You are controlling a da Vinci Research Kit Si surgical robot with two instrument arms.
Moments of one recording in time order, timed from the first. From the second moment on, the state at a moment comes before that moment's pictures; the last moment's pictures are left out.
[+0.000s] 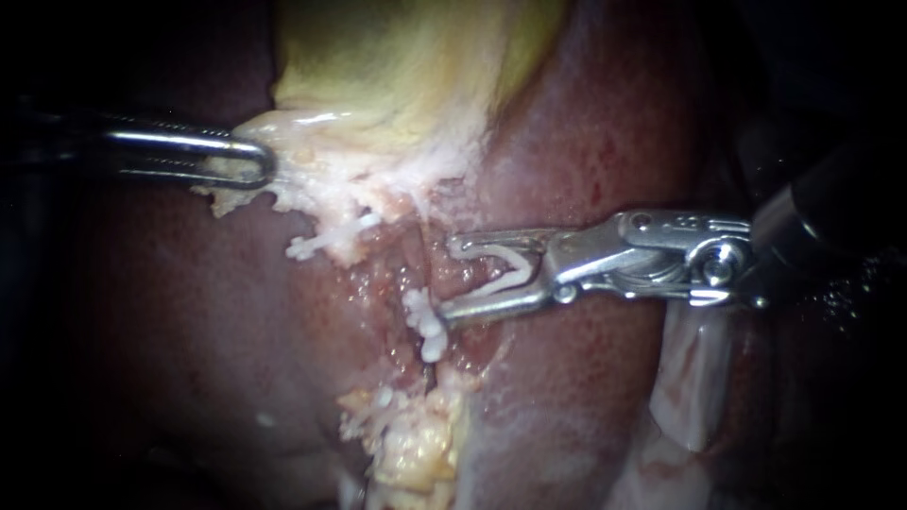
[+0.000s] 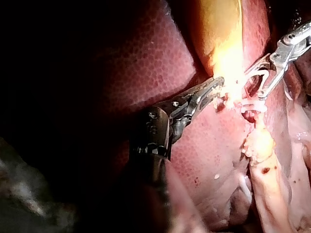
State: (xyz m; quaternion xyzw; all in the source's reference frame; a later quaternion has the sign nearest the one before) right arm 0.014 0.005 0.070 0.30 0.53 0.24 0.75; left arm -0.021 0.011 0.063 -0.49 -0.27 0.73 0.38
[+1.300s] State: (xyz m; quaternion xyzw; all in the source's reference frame) right arm 0.016 0.005 0.066 0.42 0.60 0.29 0.61; left arm -0.021 0.010 0.063 -0.49 -0.27 0.74 0.38
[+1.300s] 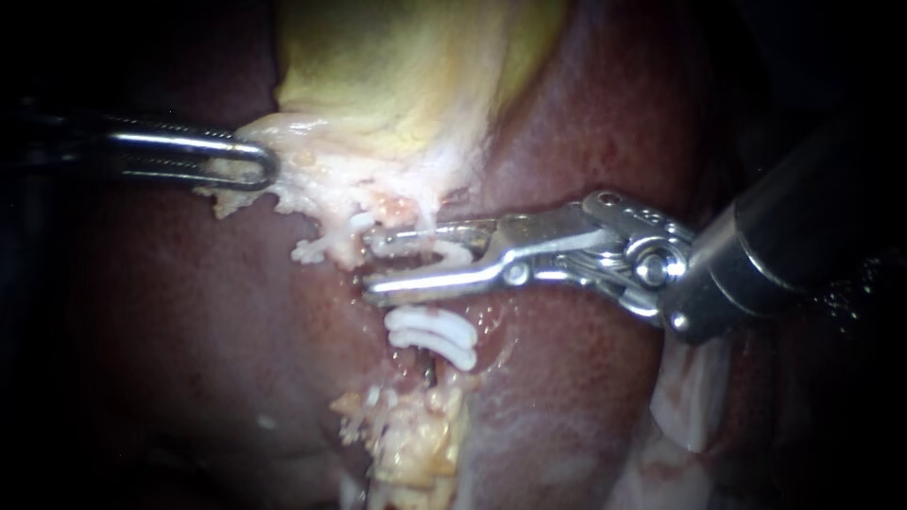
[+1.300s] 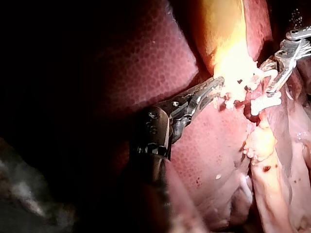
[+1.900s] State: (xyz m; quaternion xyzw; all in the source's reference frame) right arm 0.016 0.005 0.066 0.45 0.58 0.32 0.60; left arm -0.021 0.010 0.063 -0.49 -0.27 0.74 0.38
